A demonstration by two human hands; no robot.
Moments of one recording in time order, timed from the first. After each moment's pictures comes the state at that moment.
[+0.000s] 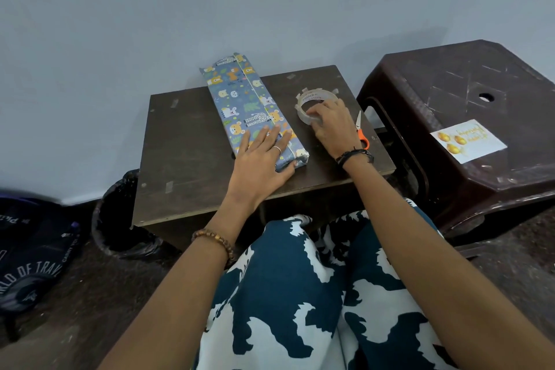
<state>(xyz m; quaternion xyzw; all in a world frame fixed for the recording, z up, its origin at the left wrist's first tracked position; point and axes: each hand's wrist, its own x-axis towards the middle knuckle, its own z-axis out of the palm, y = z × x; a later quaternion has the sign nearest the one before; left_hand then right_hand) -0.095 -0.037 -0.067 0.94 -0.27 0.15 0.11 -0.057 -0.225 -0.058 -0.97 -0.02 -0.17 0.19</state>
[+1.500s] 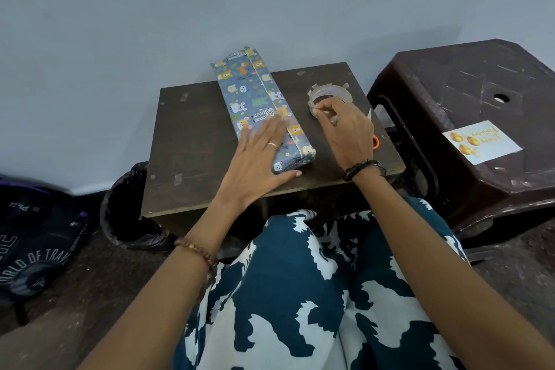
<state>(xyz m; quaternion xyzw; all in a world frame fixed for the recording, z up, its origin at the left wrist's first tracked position) -0.101 -0.013 -0.058 0.94 -0.31 0.10 0.14 -0.098 -0.203 -0.038 -0.91 0.00 -0.32 0.28</state>
